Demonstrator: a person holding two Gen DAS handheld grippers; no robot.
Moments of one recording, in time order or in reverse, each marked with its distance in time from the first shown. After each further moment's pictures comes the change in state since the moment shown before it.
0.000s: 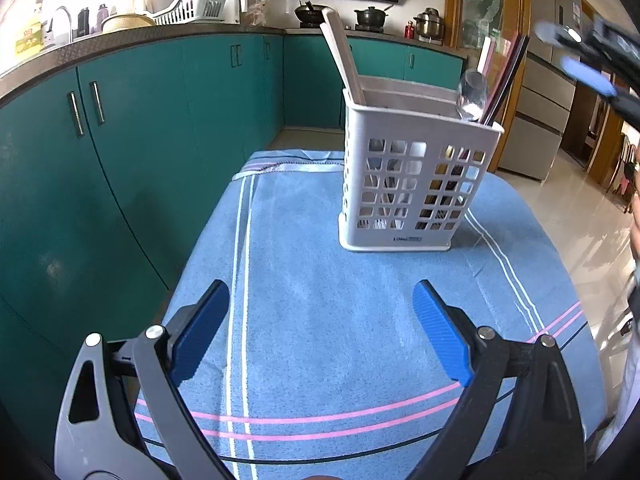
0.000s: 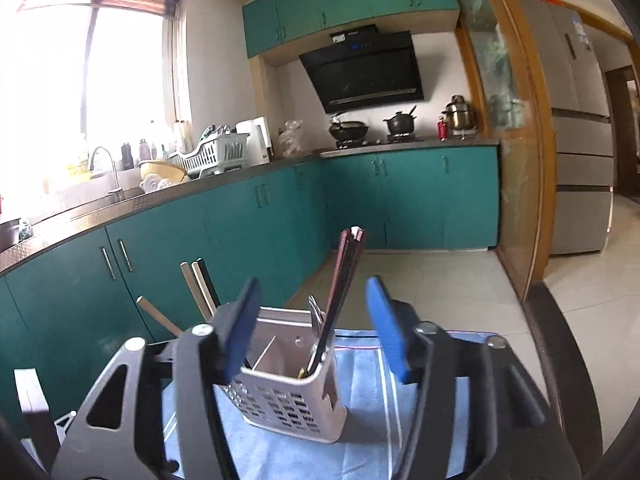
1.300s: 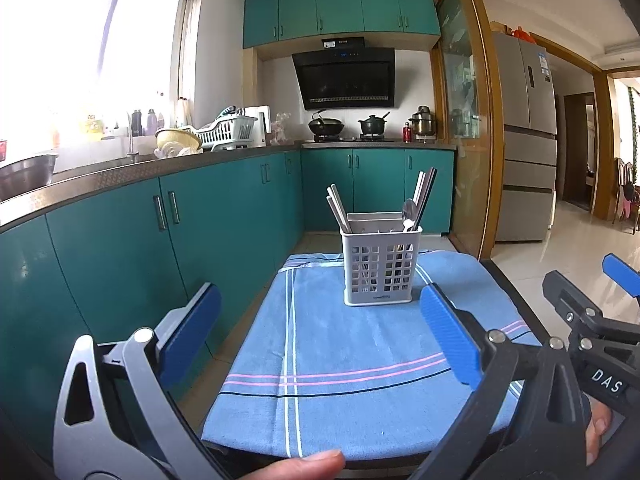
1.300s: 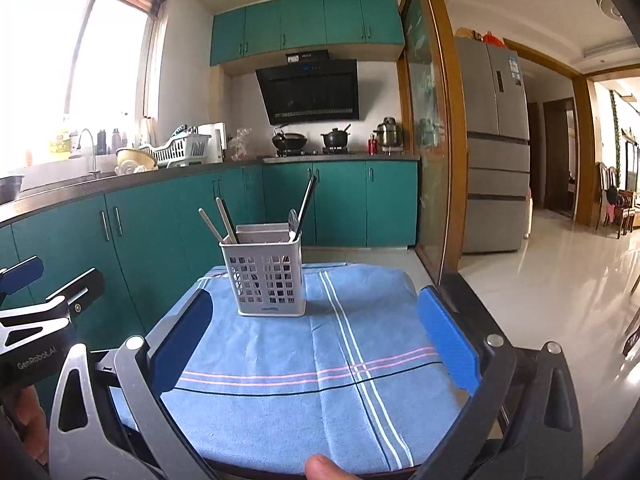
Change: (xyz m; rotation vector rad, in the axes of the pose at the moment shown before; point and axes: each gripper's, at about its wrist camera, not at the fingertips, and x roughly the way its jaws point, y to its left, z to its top) left arm -0.234 -0.016 -0.055 0.051 -0.400 0.084; right arm -0.224 0.088 -0.102 -0.055 -0.056 -0.268
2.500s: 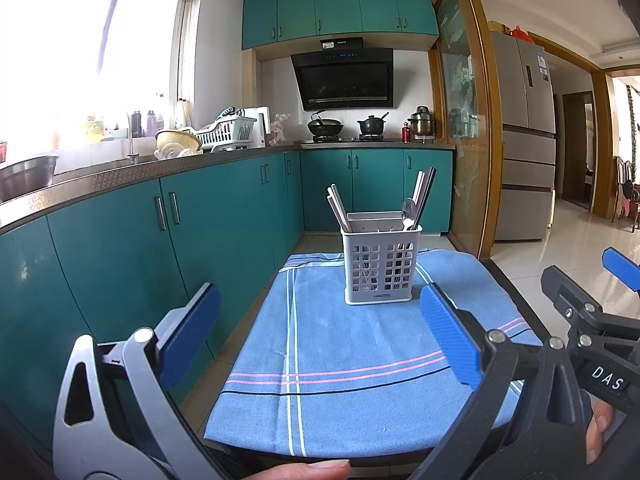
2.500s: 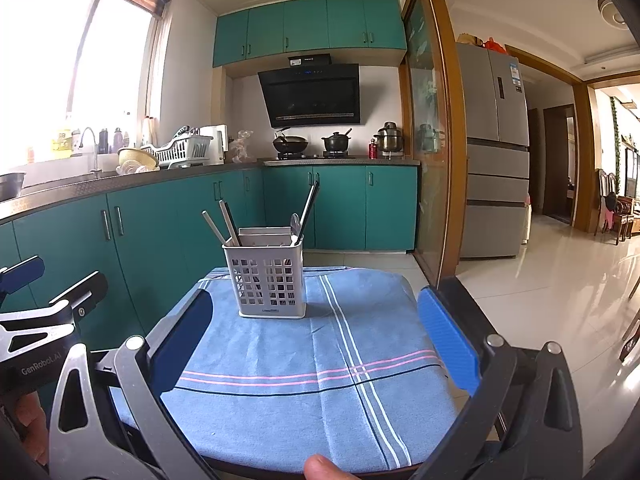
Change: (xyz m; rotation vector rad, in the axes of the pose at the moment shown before) left arm -0.002 0.003 -0.003 0.005 -0.004 0.000; right arm -0.007 0.002 0.002 -0.015 -0.003 -0.003
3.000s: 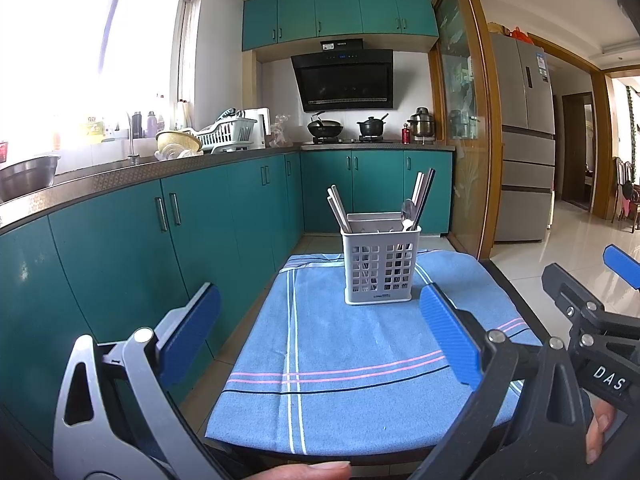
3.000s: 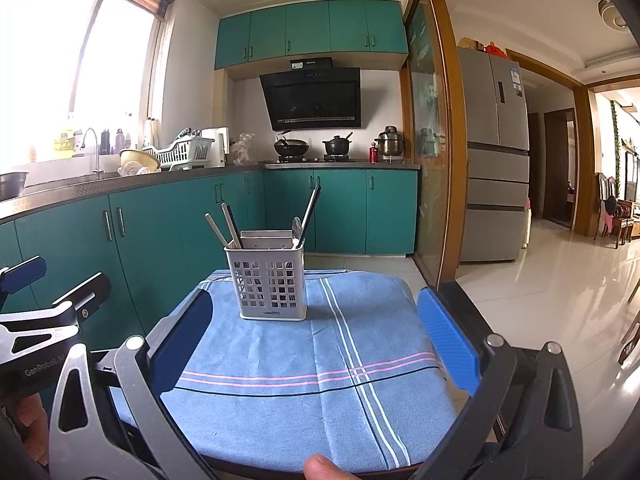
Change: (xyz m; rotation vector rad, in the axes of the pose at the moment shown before) left arm -0.001 0.000 -0.001 0.001 -0.003 -0.001; right arm -0.004 -0.001 0.001 -0.006 -0.012 0.004
